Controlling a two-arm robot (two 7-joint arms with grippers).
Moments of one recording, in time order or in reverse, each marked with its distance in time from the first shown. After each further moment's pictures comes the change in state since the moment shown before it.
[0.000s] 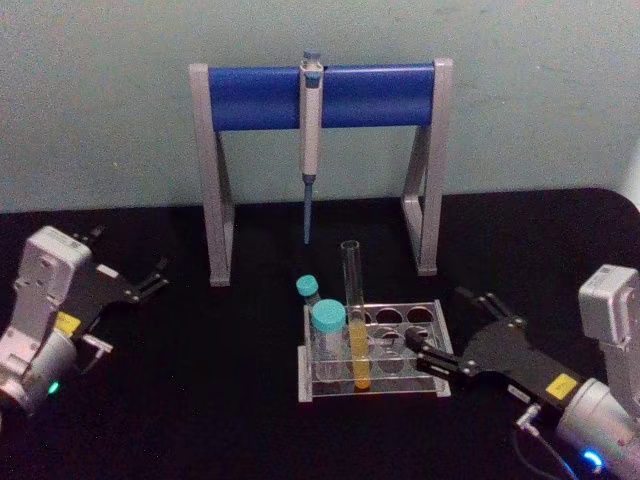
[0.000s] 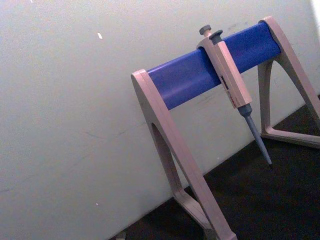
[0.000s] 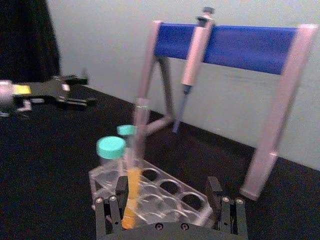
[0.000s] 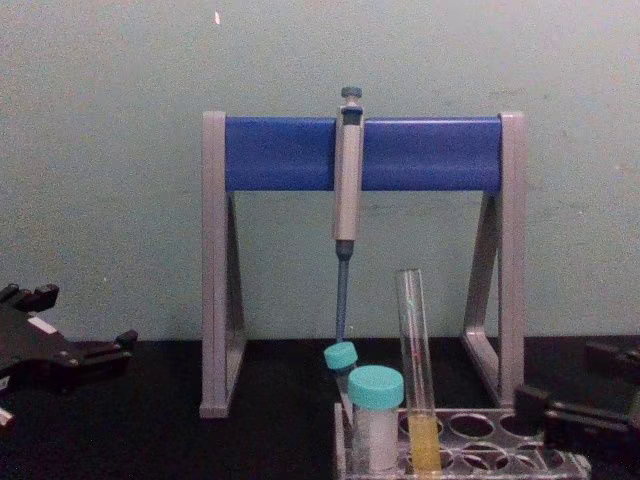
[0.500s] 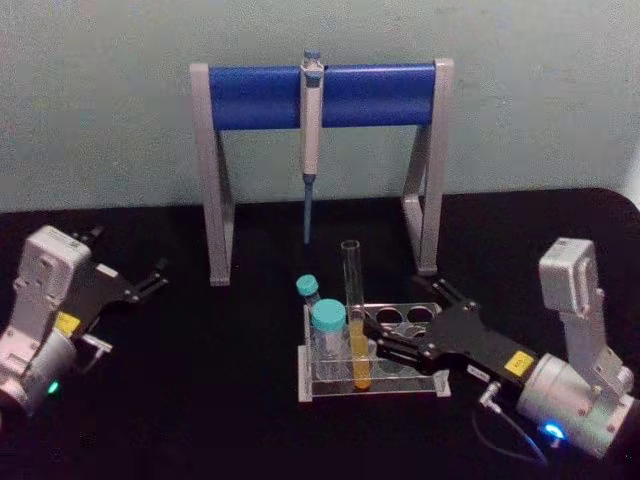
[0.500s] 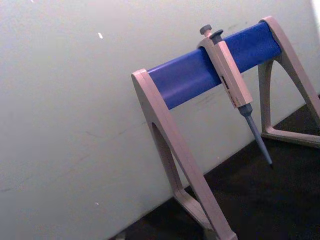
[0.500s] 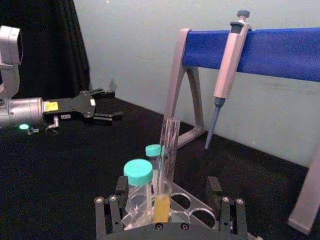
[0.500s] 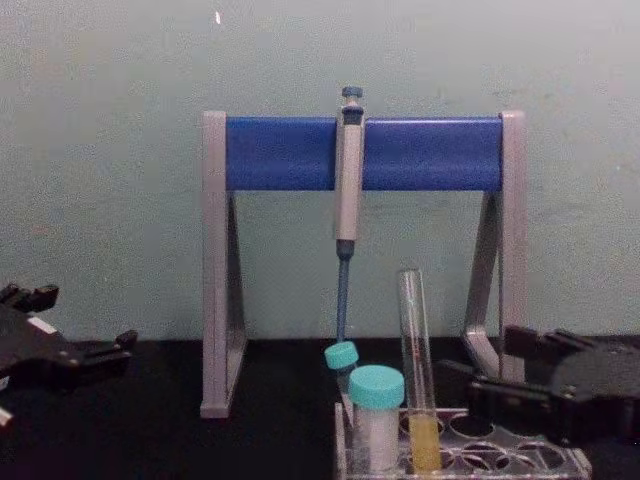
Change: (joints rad) left arm 0.000 0.000 0.000 0.000 0.000 0.000 0.000; right arm 0.110 -0.088 -0.033 0.078 0.028 0.050 0.139
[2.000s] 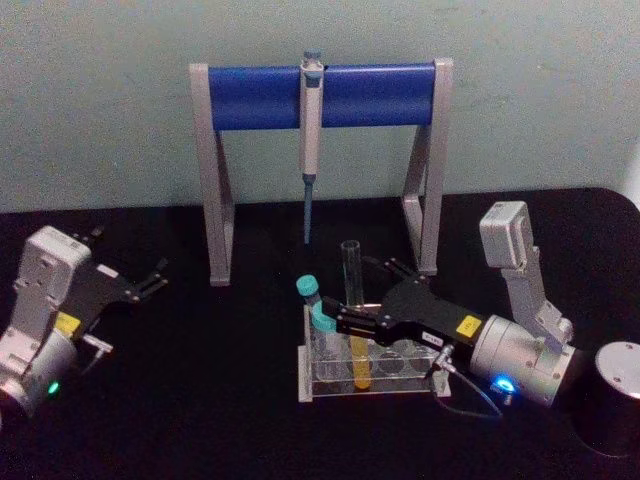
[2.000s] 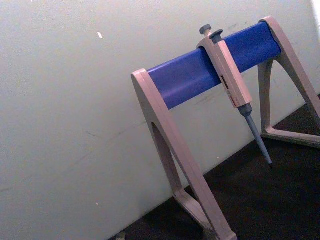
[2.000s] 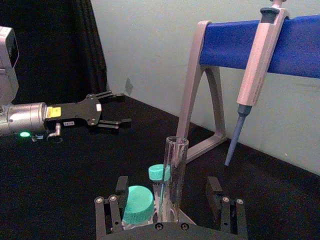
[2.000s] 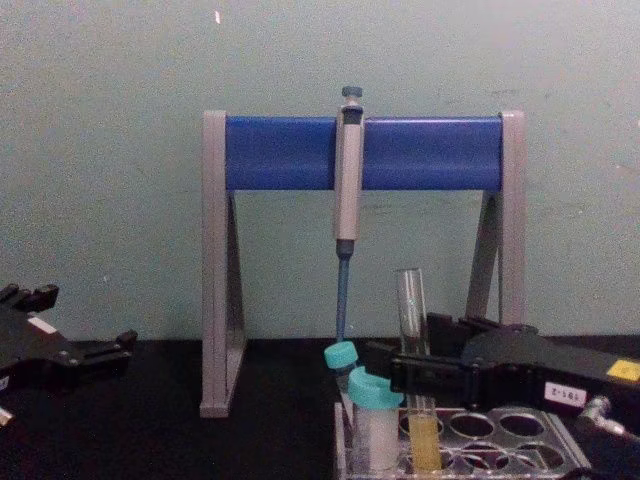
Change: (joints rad) left arm 0.000 0.000 0.000 0.000 0.000 0.000 0.000; right arm 0.213 -0.111 -0.076 0.227 0.001 0.029 0.129
